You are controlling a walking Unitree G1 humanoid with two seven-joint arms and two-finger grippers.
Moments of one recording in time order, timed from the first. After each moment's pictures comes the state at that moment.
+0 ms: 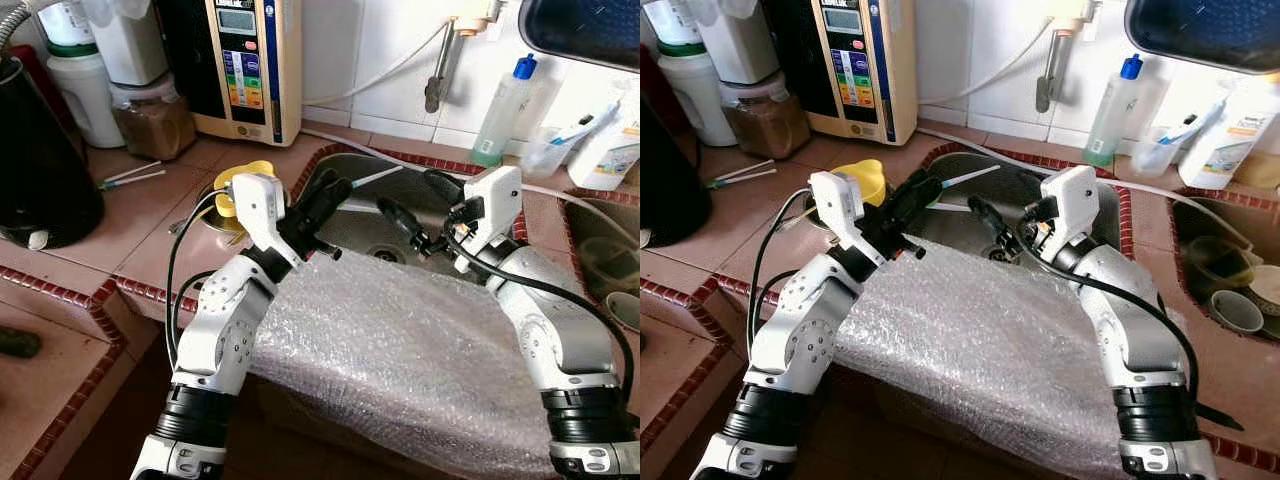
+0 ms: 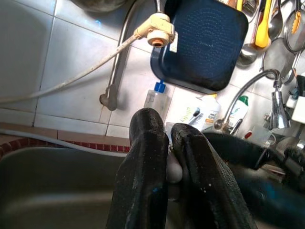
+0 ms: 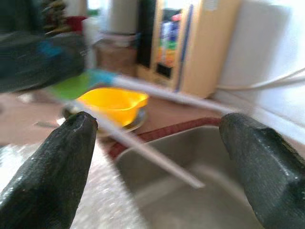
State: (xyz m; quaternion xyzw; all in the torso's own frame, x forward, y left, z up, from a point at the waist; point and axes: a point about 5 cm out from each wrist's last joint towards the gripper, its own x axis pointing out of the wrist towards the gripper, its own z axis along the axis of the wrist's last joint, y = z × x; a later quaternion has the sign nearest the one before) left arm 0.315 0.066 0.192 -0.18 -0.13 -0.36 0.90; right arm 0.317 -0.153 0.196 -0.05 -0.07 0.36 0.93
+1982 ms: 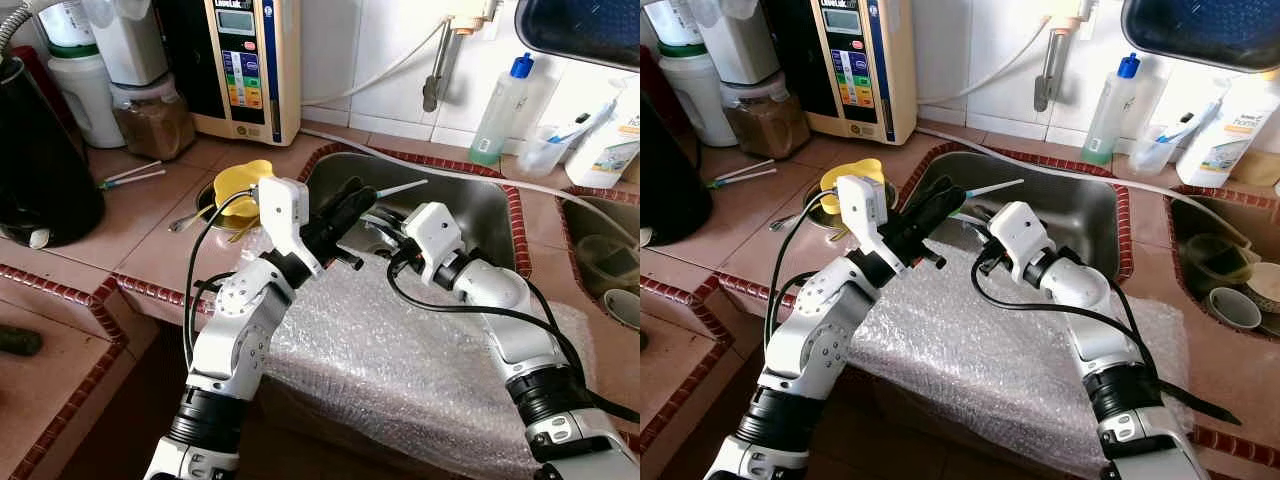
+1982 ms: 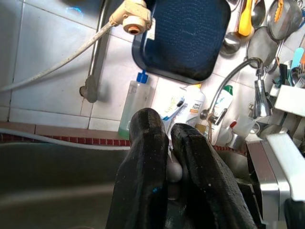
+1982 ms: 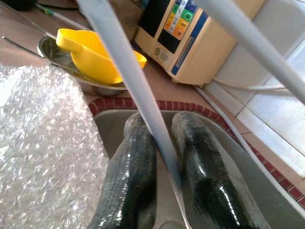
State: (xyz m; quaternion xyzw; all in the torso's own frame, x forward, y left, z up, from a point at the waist) left arm 0.309 0.050 0.192 -0.17 -0.11 -0.39 0.90; right arm 0.340 -0.137 0.157 -0.21 -0.09 0.33 0.91
